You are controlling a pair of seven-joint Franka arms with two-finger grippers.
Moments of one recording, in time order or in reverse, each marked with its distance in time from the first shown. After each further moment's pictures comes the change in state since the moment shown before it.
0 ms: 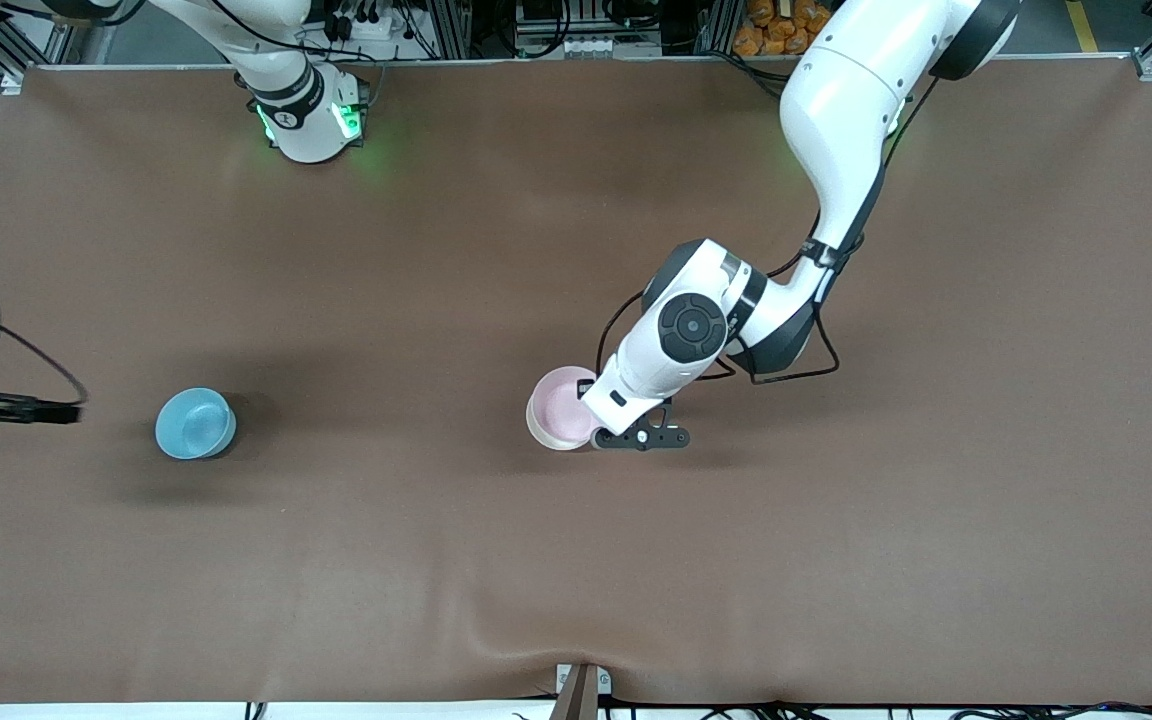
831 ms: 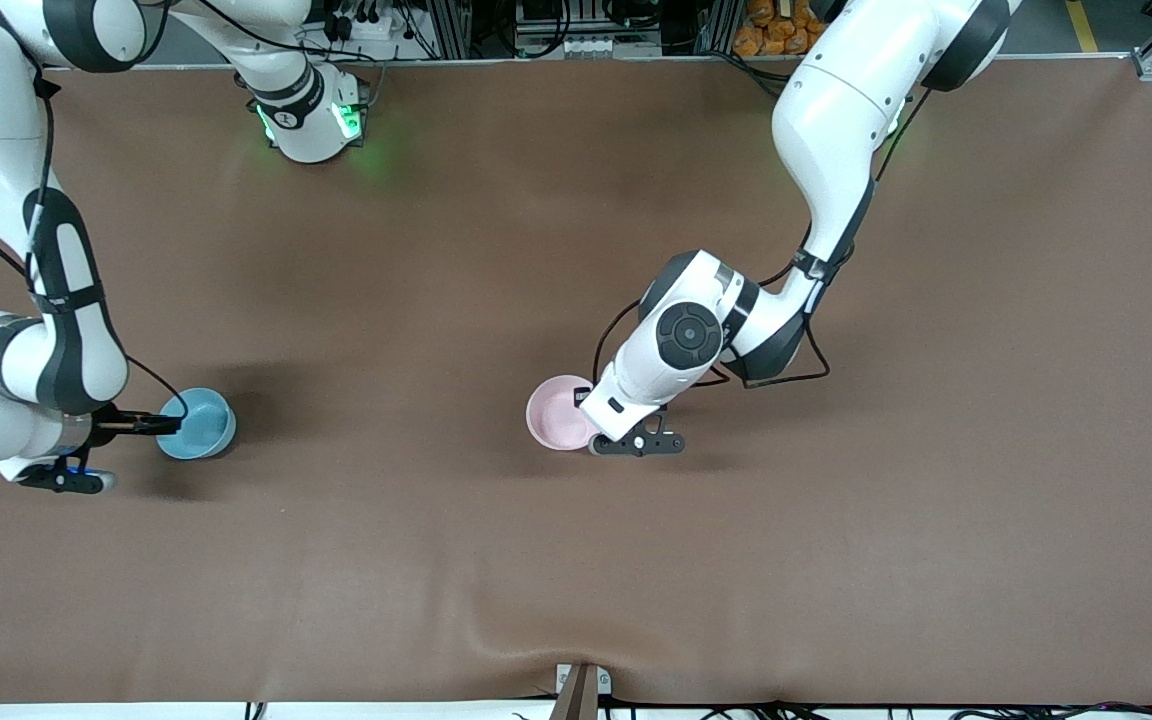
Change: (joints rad) left arm -0.005 0.030 -0.001 0.002 -0.003 0.037 0.000; right arm -0.021 0.153 -0.005 -0.180 0.057 0.310 0.006
